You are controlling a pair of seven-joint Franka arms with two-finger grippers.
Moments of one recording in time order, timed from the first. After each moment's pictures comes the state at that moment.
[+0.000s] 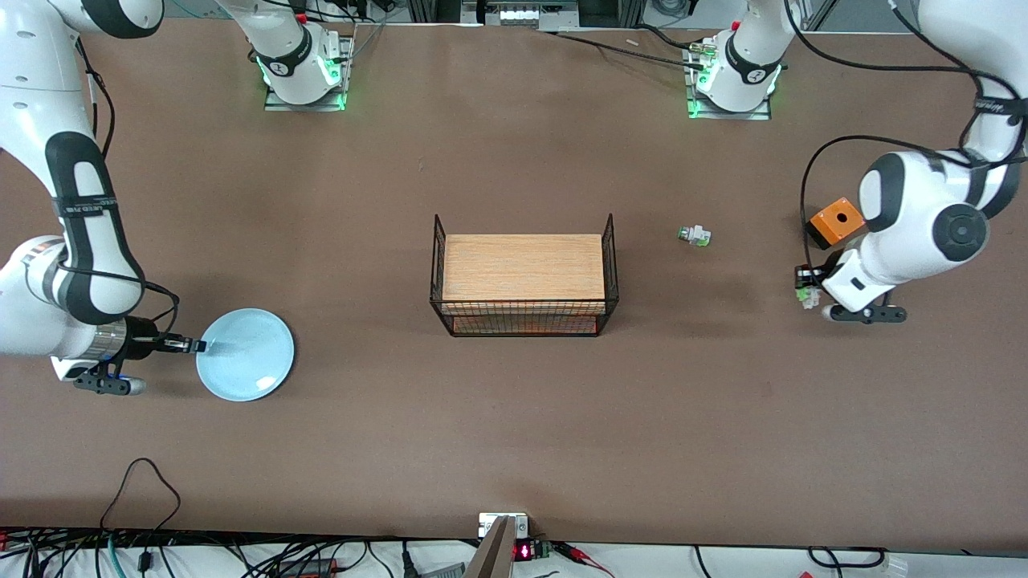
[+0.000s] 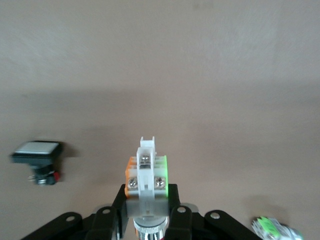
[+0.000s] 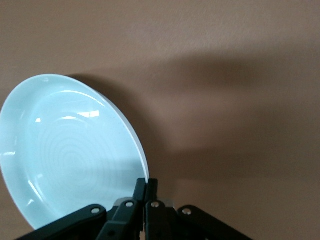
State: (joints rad) left arm 0.26 0.28 -0.19 -2.03 0.07 2.16 0.03; right arm -0.23 0.74 0.02 -1.47 0.22 2.00 -0.16
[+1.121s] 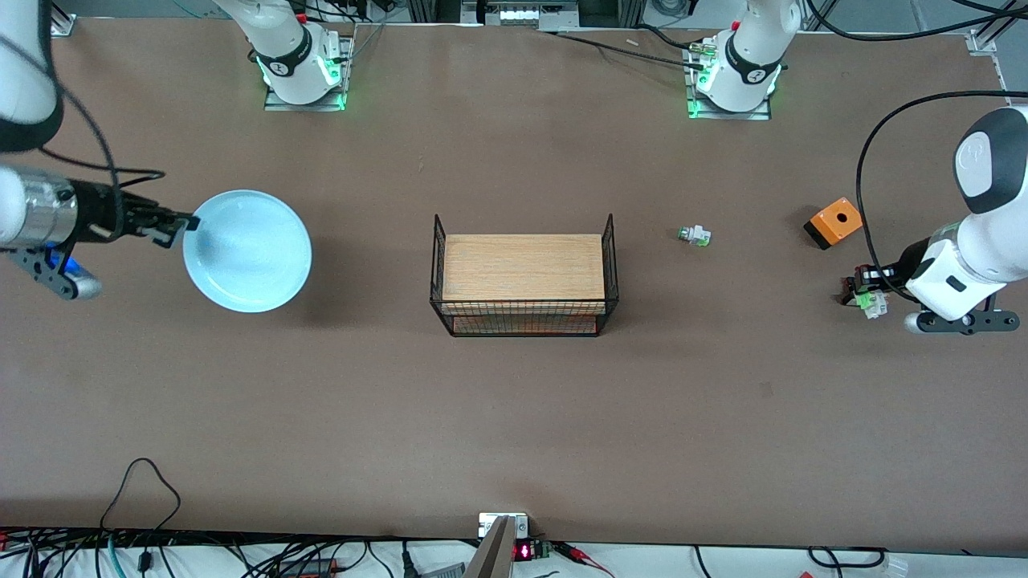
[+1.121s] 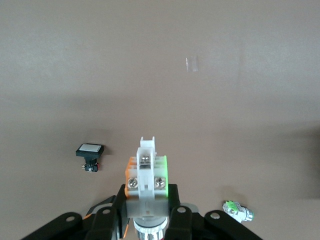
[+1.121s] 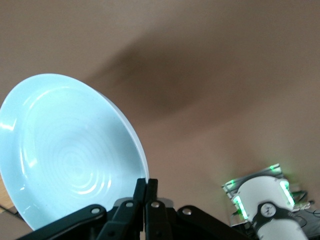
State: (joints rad) left arm 0.25 0.26 -0.21 -1.69 0.07 1.83 -0.01; right arm -0.02 0.24 0.05 -1.46 0.23 1.38 0.62
